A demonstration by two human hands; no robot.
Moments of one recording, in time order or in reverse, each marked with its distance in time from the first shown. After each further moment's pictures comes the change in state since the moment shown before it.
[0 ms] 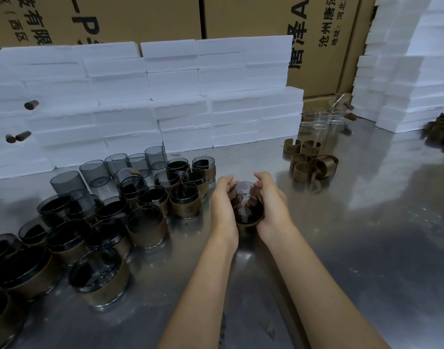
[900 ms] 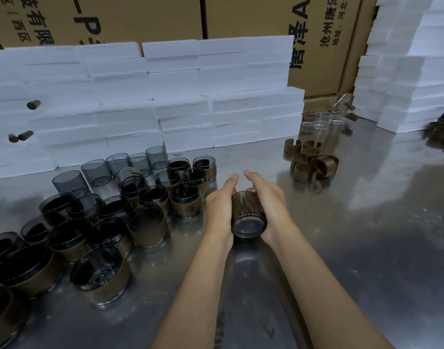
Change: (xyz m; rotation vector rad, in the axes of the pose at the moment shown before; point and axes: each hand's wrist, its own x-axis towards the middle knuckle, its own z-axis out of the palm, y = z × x) left_hand 0.002 0.002 -0.006 0.121 0.090 0.025; right_hand -0.008 -0.003 0.000 -0.112 -0.121 -0.070
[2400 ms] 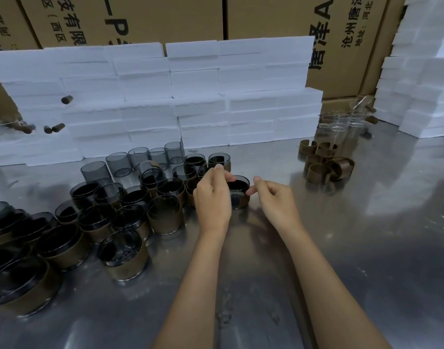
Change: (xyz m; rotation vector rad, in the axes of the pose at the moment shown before) left_hand -0.006 0.014 -0.027 0.358 0.236 0.542; right_hand 0.011 0.016 -0.013 -0.611 -0.016 -0.373
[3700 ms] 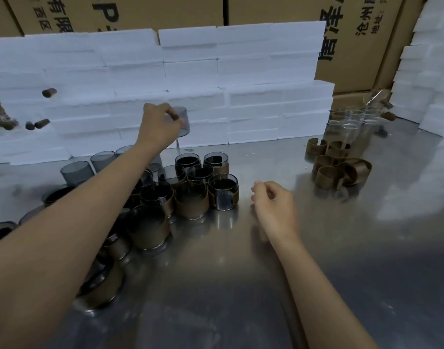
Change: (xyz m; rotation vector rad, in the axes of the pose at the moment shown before) left_hand 0.204 0.020 -0.035 0.682 -0.125 0.191; right_hand 0.029 0.030 0.018 0.001 0.072 0.097
